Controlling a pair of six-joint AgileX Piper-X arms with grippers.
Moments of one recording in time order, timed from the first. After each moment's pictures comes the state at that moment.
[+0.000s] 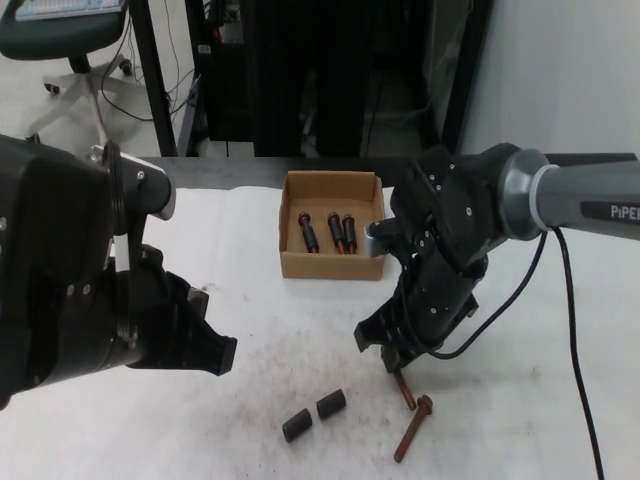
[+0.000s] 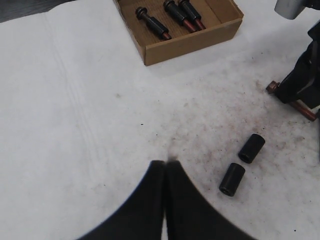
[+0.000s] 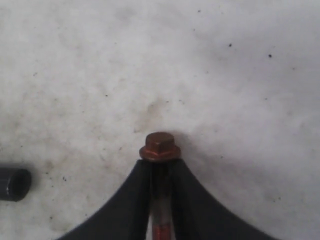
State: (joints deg) left arm -27.0 56.1 -36.9 28.3 1.3 -1.3; right arm 27.4 107.9 -68.6 42.8 -8.4 6.4
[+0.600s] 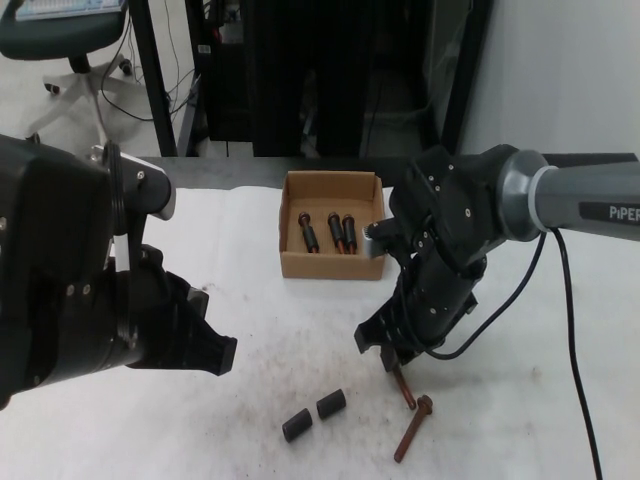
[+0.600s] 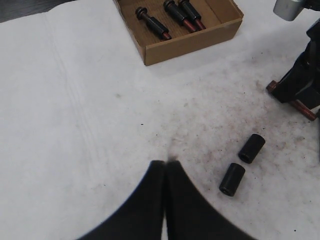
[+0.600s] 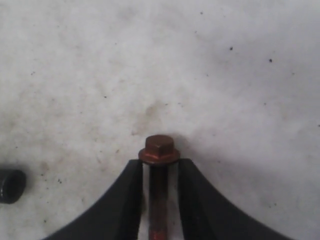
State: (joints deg) left arm -27.0 56.1 -36.9 28.3 1.3 -1.3; right arm 27.4 108.0 -68.6 41.9 -7.3 5.1
